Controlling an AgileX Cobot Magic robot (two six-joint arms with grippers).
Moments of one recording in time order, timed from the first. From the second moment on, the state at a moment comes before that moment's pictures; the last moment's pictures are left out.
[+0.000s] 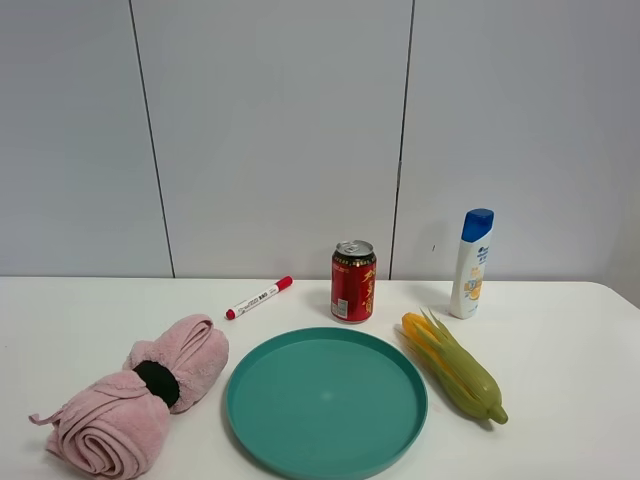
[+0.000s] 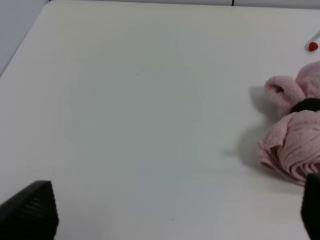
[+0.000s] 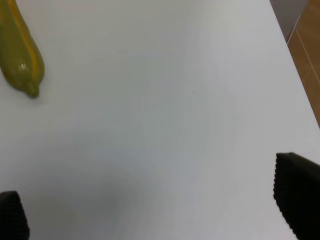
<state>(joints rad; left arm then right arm) -0.03 0.00 -0.51 0.10 1.05 -0.12 0.05 0.23 -0.50 -0.08 1.05 0.07</state>
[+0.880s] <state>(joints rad) -0.03 0.00 -0.51 0.10 1.05 -0.12 0.05 0.23 -0.50 -0.08 1.05 0.07</state>
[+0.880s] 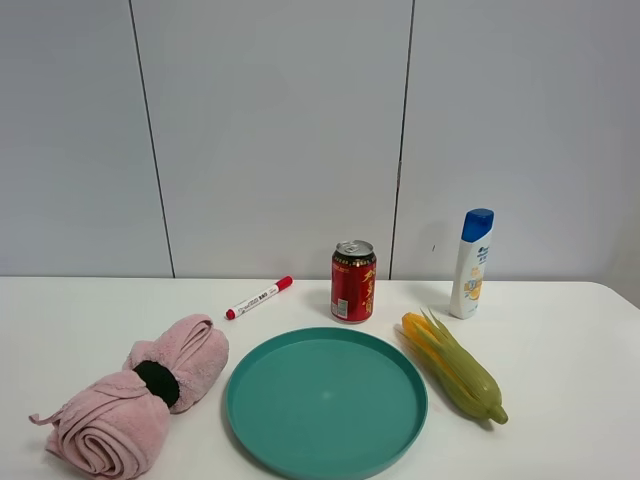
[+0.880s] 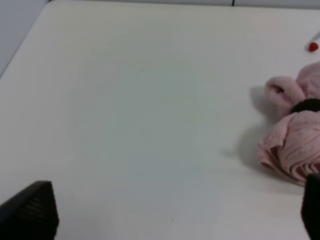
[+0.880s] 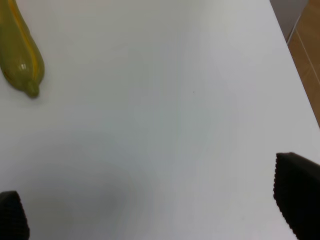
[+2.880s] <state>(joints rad) -0.03 0.00 -0.51 0.10 1.05 -0.12 0.05 0.23 -0.52 -0.12 1.03 0.05</state>
